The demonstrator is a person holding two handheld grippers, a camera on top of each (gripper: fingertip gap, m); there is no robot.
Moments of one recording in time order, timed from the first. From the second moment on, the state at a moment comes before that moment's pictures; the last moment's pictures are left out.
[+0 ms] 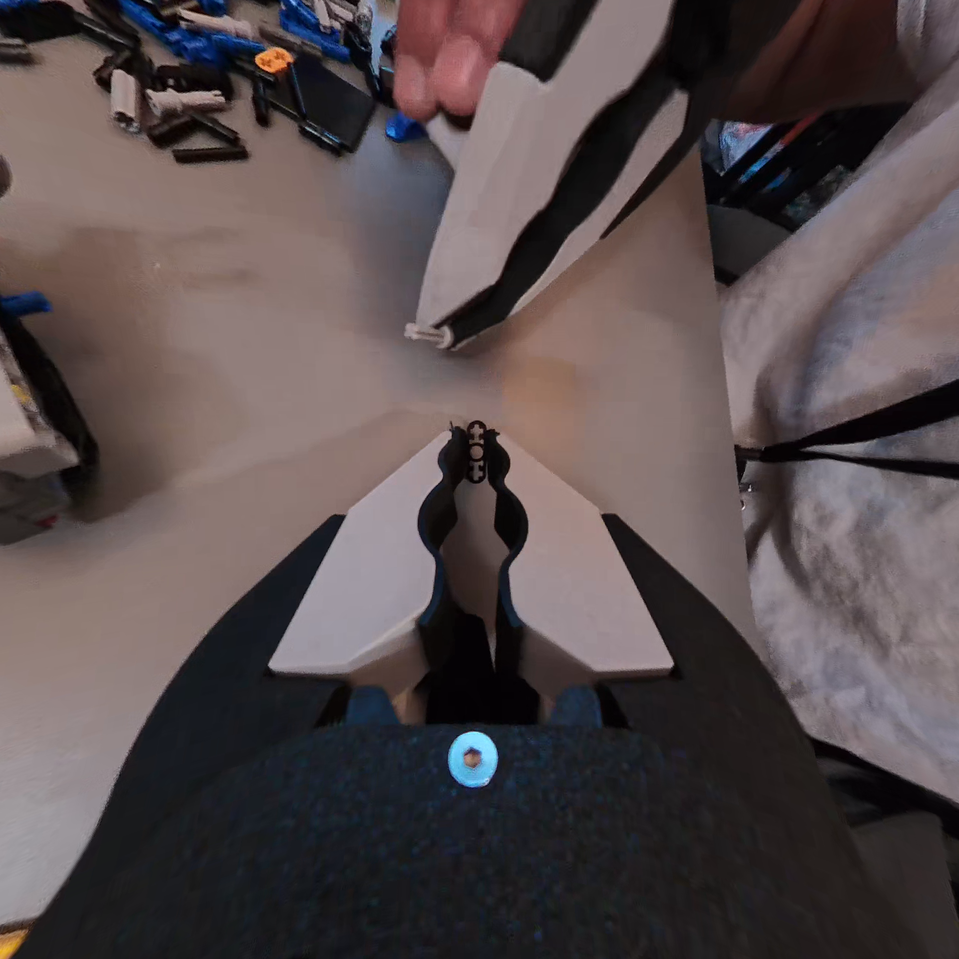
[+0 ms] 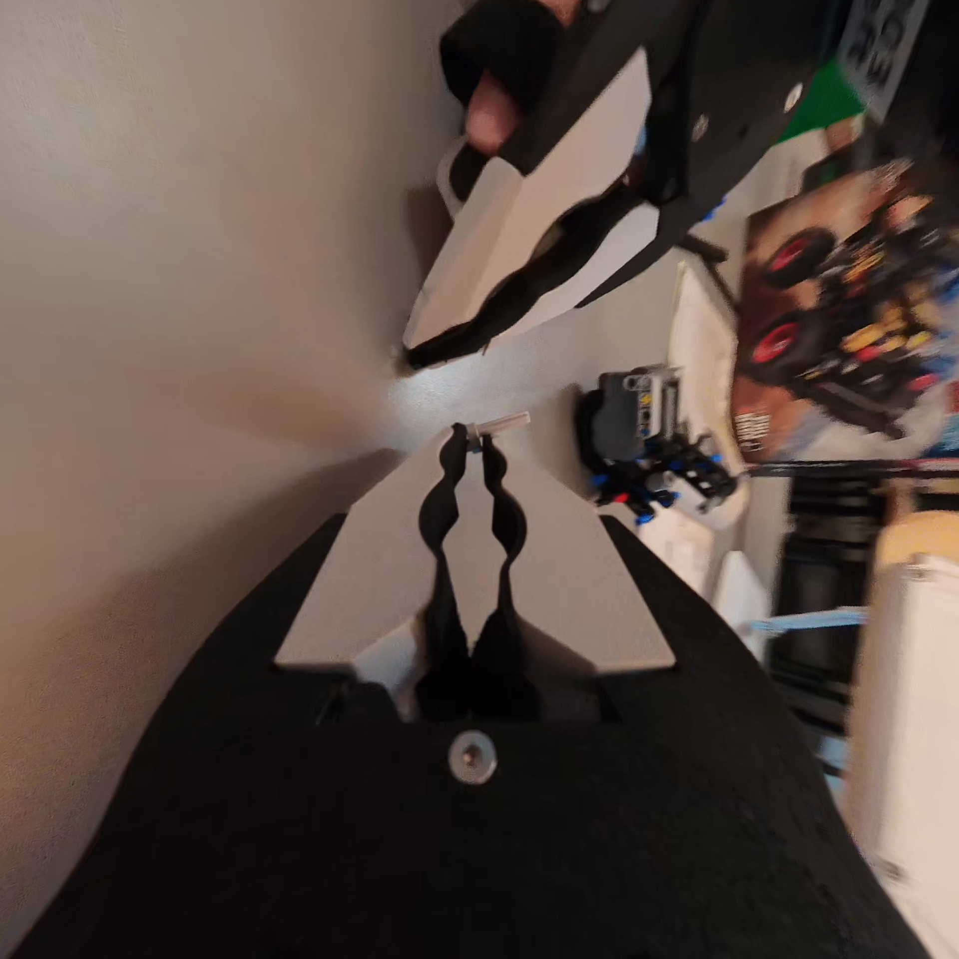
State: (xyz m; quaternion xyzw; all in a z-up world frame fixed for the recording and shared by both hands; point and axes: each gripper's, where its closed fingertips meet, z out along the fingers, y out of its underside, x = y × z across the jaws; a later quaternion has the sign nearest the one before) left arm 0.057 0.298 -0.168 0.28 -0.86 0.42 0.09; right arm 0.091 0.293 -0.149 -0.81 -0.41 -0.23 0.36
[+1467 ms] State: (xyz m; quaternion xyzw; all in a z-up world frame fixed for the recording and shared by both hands) left arm 0.080 0.291 -0.117 0.23 -0.81 0.53 -0.04; right arm 0.082 0.298 -0.132 -0.80 -0.36 -0.17 0.45
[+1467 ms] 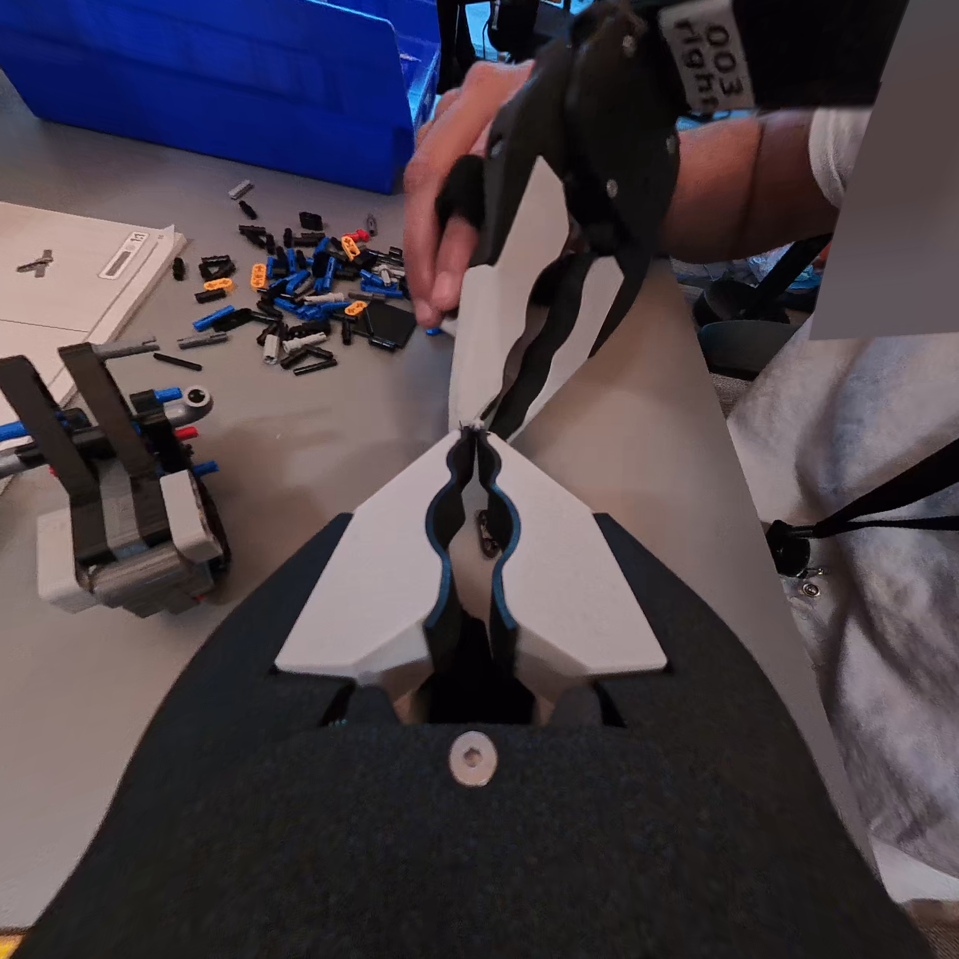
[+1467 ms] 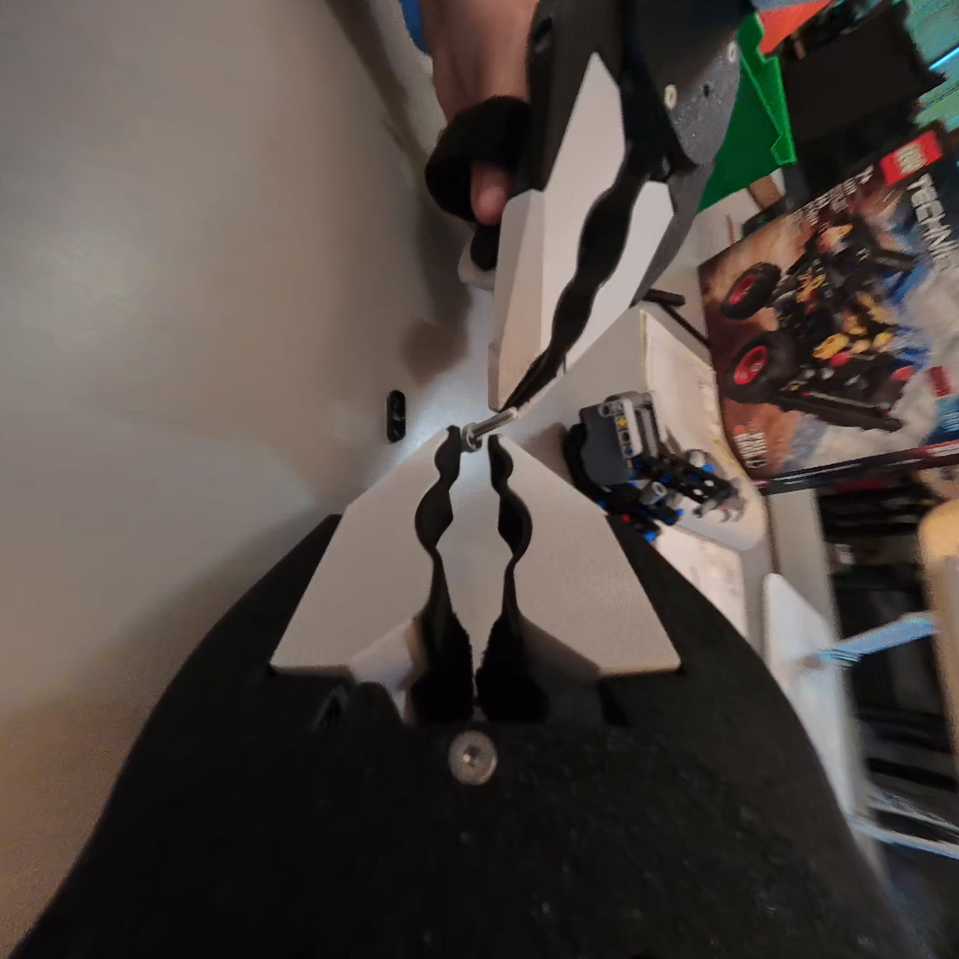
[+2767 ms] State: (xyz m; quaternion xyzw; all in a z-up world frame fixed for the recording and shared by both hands) left arm 0.091 0.292 -0.092 0.34 -0.67 0.65 0.15; right arm 0.081 0.300 -0.081 -0.74 -0.34 -0.20 0.54
